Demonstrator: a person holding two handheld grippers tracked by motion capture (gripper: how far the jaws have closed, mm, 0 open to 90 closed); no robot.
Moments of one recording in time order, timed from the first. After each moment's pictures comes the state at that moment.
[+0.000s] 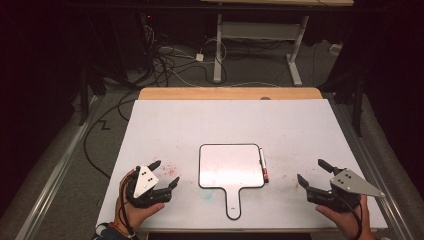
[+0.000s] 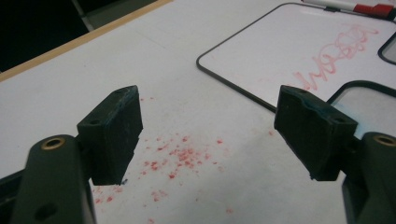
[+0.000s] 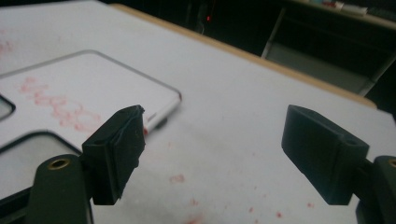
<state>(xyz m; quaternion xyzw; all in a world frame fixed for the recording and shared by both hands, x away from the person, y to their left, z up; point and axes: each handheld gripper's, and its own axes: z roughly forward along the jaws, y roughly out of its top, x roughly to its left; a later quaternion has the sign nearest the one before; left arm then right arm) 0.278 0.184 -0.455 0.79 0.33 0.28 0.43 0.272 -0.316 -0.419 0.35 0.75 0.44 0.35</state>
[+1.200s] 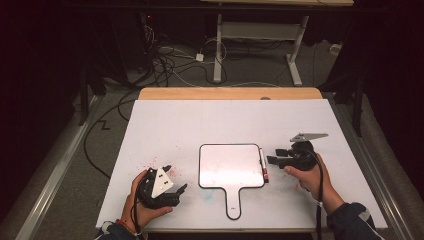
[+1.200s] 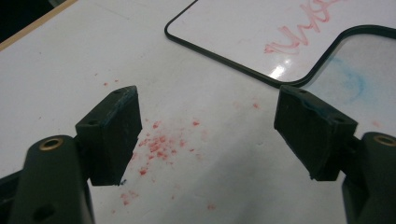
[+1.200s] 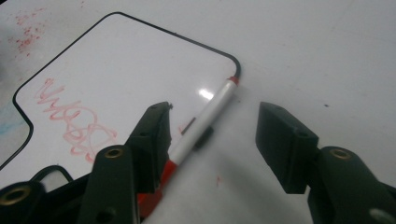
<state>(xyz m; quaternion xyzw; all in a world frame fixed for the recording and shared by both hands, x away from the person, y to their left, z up) 0.287 0.163 -0.472 0.84 0.29 0.26 0.37 0.400 -0.271 -0.443 0.41 0.82 0.39 0.09</state>
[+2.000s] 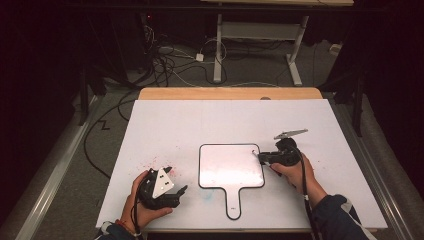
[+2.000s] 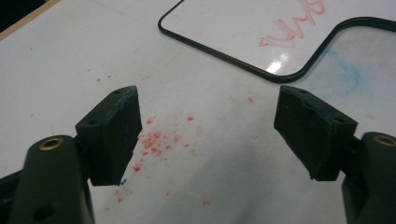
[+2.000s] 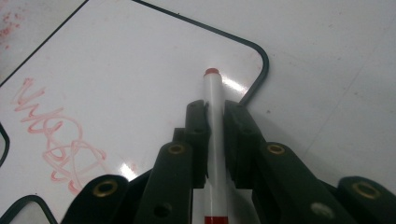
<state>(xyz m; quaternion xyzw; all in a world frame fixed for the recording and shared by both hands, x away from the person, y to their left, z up) 0.287 0.162 -0.473 0.85 0.29 0.26 0.36 0.423 -0.241 -0.464 0.43 0.83 0.36 0.05</state>
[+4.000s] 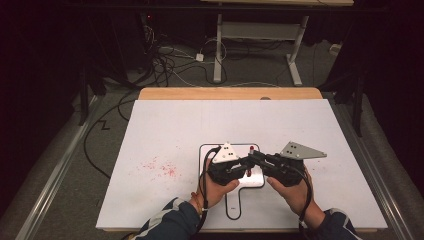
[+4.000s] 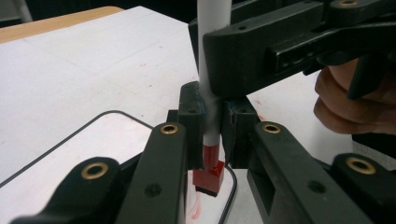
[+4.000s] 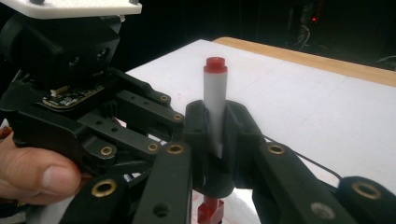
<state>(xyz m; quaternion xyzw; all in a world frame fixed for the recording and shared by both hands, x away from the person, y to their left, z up) 0.347 0.002 -0.434 0.80 0.24 0.06 0.55 0.328 -0.207 -0.400 0.31 0.76 0.54 0.16</state>
